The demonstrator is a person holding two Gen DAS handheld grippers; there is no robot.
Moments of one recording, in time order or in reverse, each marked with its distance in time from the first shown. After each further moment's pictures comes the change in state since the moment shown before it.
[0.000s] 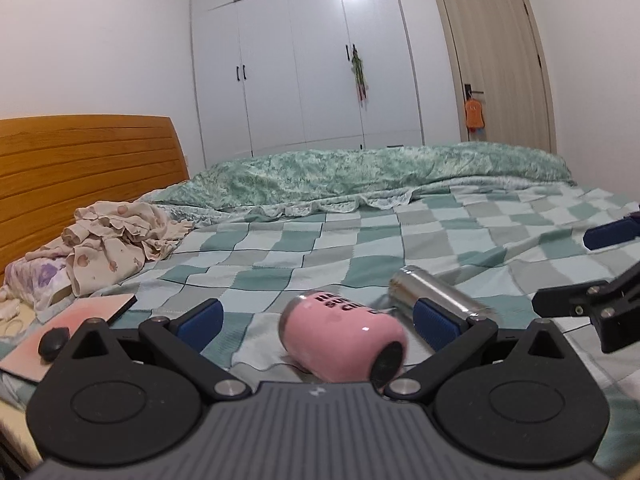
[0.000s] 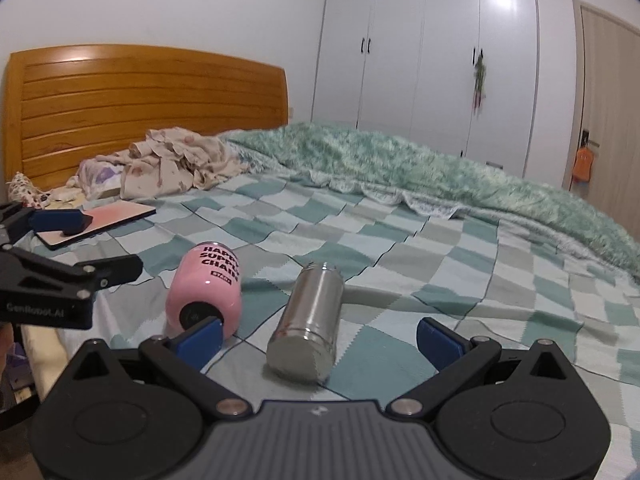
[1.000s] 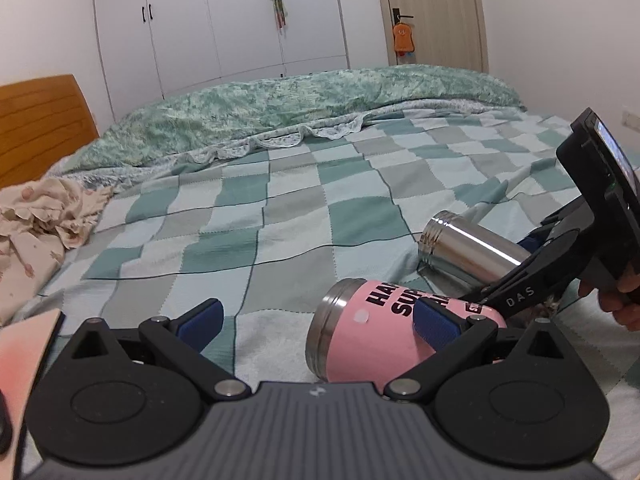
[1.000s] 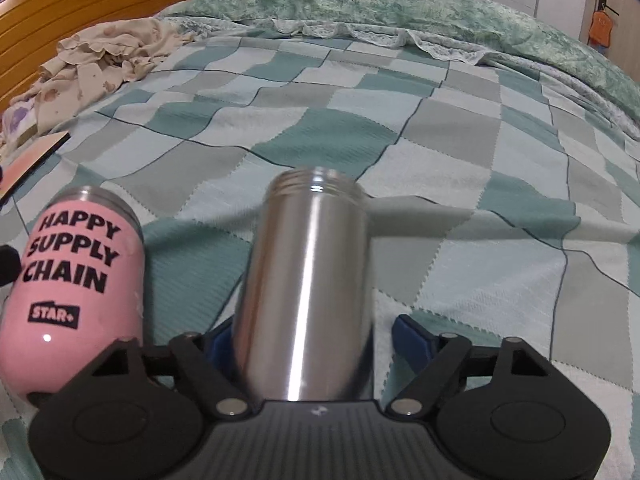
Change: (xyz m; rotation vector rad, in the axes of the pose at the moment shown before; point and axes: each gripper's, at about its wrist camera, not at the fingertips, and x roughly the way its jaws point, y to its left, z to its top) left arm 0.136 0.068 0.015 0.116 0.221 -0.276; right arm 0.225 -0.011 0.011 0.152 0.459 -0.003
